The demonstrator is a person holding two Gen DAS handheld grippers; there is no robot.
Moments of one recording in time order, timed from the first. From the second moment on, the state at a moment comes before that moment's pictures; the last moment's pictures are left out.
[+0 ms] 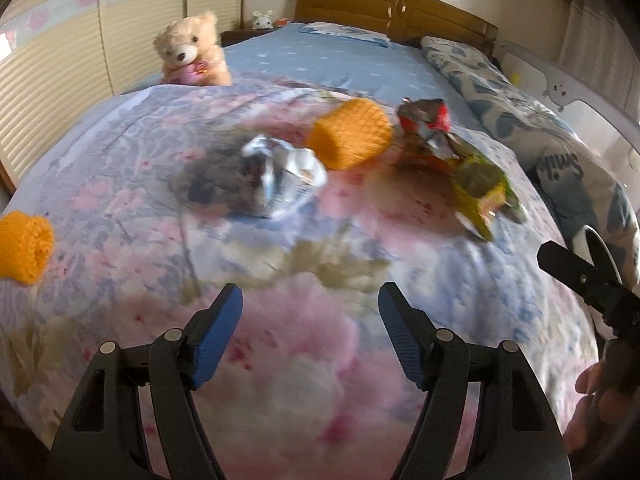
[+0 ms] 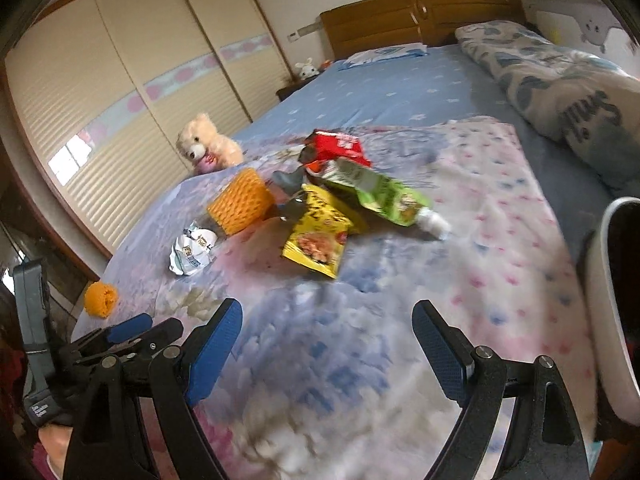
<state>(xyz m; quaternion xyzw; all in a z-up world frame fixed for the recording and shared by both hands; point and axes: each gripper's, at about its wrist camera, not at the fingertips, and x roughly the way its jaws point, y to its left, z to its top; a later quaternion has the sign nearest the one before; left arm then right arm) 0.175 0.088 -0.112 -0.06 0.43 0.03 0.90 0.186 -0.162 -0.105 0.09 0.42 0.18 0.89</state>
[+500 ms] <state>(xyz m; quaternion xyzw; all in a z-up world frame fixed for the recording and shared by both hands) 0.243 0.136 -0.117 -0.11 0.43 0.04 0.90 0.245 -0.123 -0.123 0.08 0.43 0.17 0.88</state>
